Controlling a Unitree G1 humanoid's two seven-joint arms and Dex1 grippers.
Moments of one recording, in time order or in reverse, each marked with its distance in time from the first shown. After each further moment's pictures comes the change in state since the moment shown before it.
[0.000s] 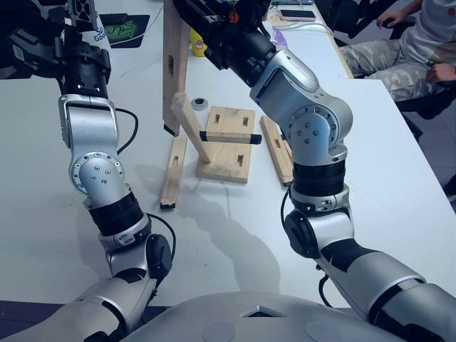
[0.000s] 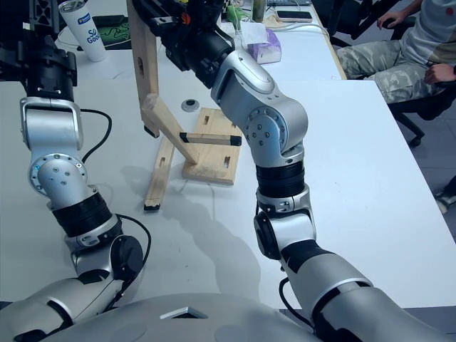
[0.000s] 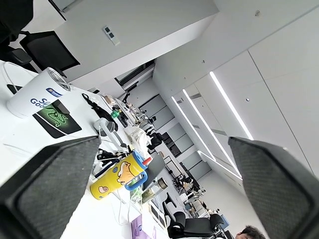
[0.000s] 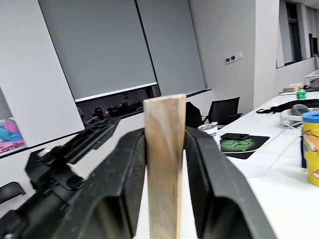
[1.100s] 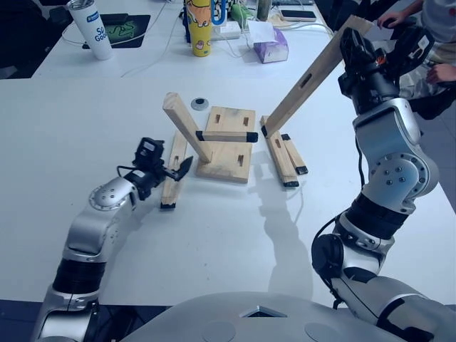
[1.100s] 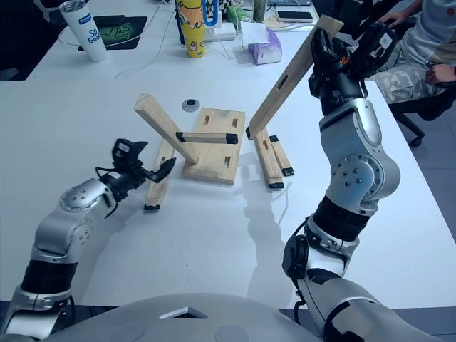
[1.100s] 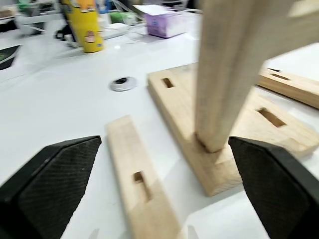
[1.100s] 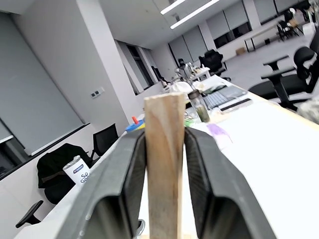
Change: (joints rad) left arm 0.505 0.475 -0.545 0.001 0.584 0.185 -0.700; right arm 0.322 -0.152 -0.399 -0.333 0.060 0.119 -0.342
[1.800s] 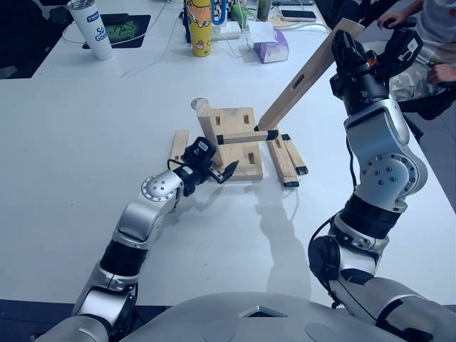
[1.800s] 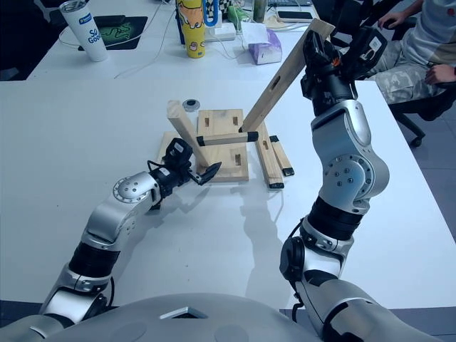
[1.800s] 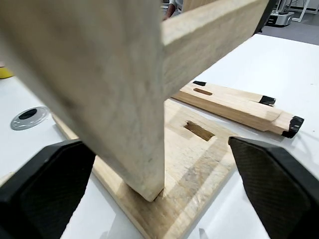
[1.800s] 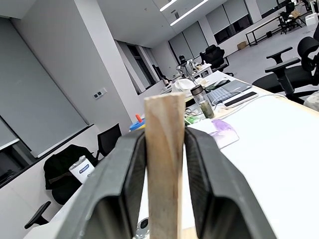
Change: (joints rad) left arm -0.138 -0.215 -0.178 0.051 0.145 0.053 -0.046; right arm 0.000 -0.001 0.038 0.039 0.000 -0.059 -0.017
